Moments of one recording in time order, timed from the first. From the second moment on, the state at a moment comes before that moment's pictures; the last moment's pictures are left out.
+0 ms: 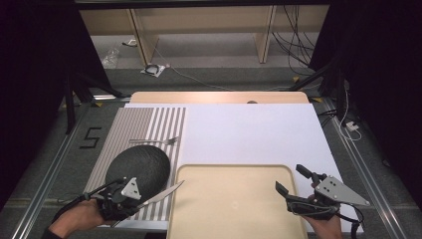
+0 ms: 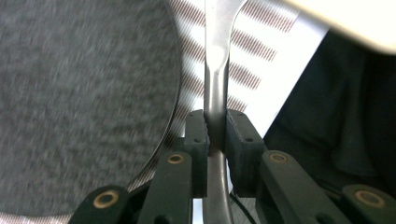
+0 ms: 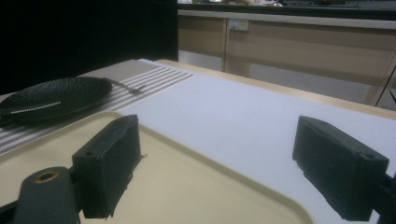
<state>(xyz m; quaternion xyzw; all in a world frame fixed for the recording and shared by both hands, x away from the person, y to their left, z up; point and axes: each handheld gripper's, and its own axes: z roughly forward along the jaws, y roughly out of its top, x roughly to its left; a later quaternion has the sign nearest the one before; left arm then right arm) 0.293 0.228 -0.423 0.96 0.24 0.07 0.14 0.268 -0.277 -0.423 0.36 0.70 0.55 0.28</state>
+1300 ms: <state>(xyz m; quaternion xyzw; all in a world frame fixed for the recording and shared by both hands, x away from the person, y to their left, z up) 0.312 0.093 -0.423 0.96 0.20 0.02 0.18 0.268 -0.277 -0.423 0.36 0.70 0.55 0.28</state>
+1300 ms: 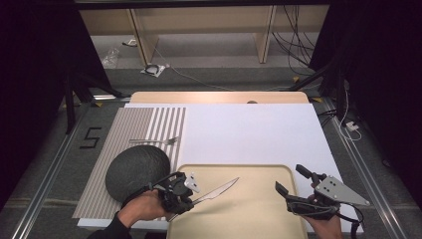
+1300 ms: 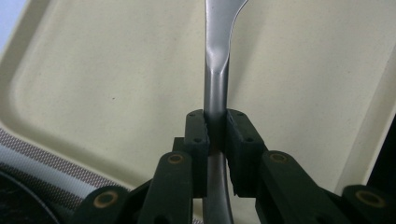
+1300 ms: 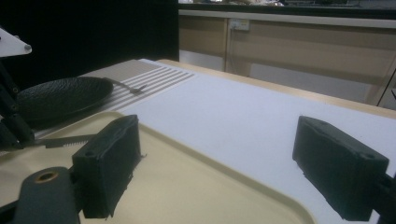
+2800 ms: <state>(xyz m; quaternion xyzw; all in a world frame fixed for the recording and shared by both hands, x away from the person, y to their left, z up) 0.288 0.061 -0.456 0.98 0.17 -0.05 0.09 0.267 -0.276 -0.423 0.35 0.70 0.56 0.28</state>
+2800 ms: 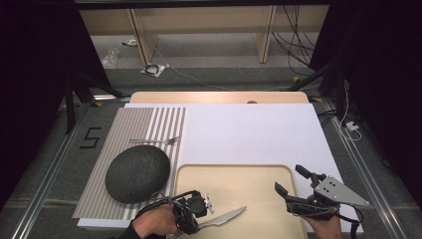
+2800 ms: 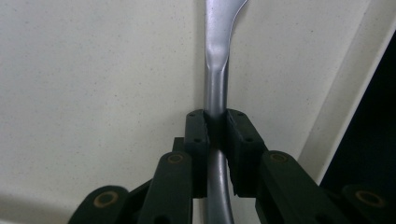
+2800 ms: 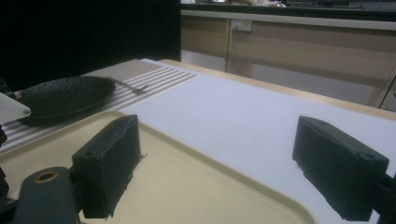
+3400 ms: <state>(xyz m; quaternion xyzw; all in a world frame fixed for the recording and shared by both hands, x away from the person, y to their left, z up) 0.279 0.054 -0.440 0.98 0.14 -0.01 0.17 0.267 -0.275 -0.423 0.35 0.70 0.56 0.28</state>
